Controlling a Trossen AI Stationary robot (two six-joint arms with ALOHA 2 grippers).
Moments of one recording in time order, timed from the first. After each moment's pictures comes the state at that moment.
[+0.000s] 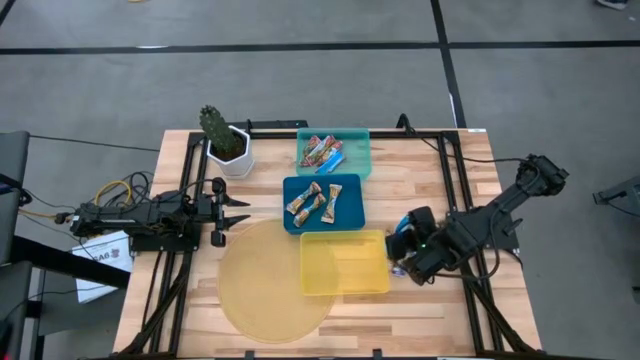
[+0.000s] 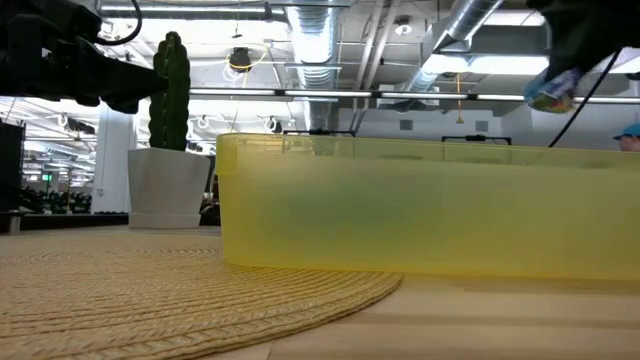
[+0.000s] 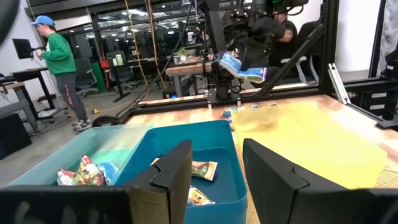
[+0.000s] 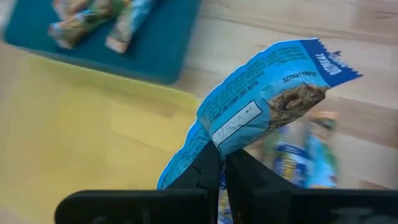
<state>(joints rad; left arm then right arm) 0.00 0.01 0.01 0.04 -0.06 0.14 0.61 1.36 1.12 -1.25 0.51 1.84</state>
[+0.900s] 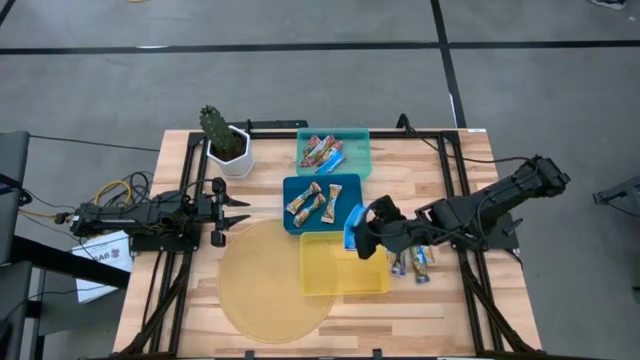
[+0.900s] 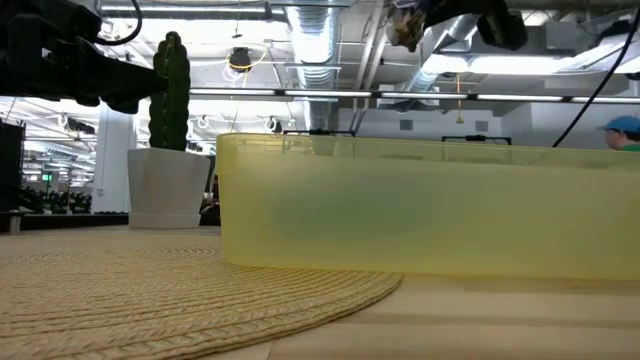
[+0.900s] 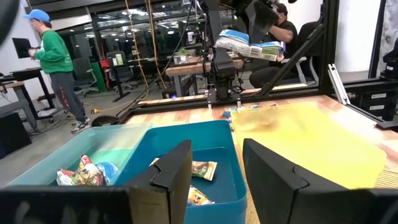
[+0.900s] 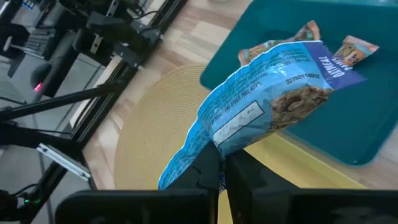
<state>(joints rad) 0.00 0.01 0.01 0.04 -0.06 0.13 0.39 1.36 1.12 -0.52 0.50 1.15</state>
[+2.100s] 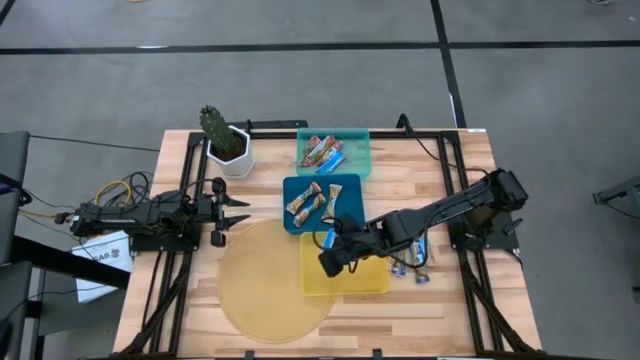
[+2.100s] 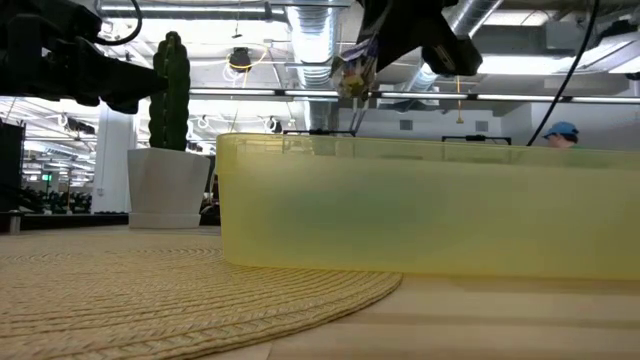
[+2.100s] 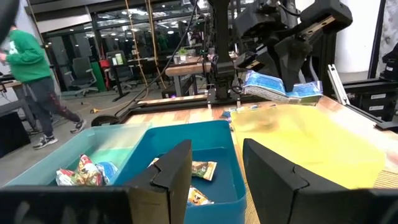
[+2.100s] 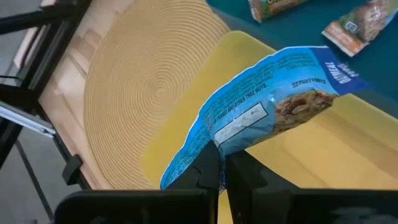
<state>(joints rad) 0.00 0.01 0.01 0.04 -0.06 0.13 0.33 1.74 1.41 -0.64 0.22 1.15</state>
